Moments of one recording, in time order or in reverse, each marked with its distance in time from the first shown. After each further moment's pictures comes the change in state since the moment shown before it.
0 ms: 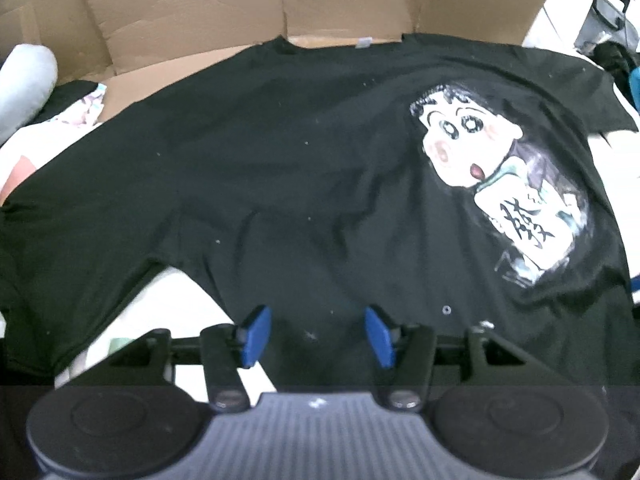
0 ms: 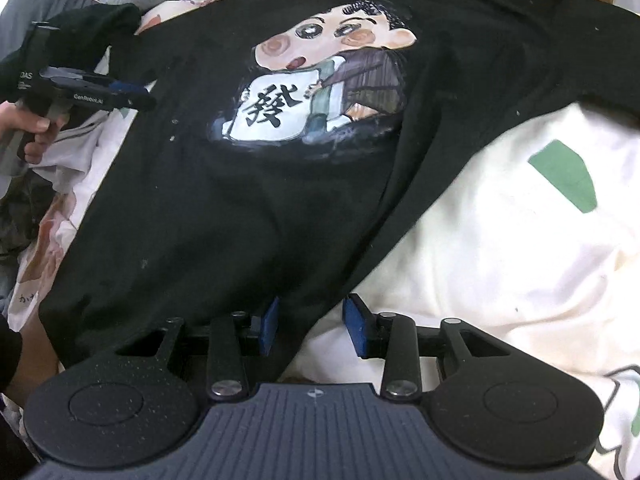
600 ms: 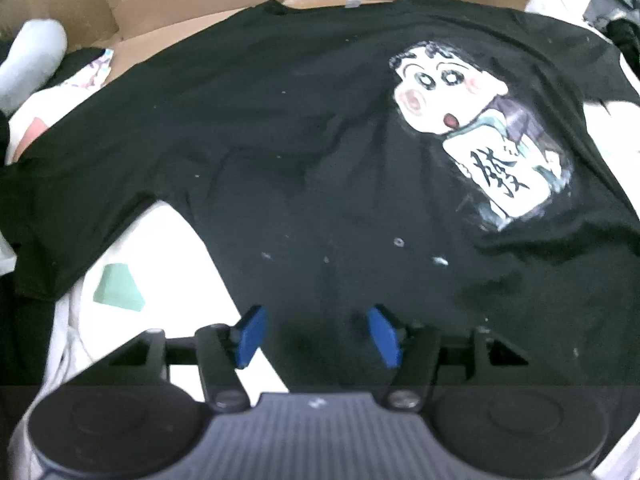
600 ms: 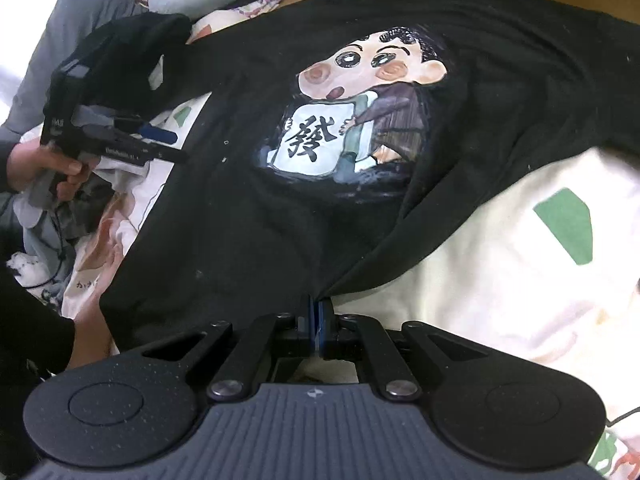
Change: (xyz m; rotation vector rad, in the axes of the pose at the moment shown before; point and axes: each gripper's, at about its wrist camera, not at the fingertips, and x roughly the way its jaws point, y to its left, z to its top) left arm -0.021 -0.043 -0.024 -0.028 0.124 0.068; right arm -0.034 -0.025 0.025 -0.070 0.017 0.173
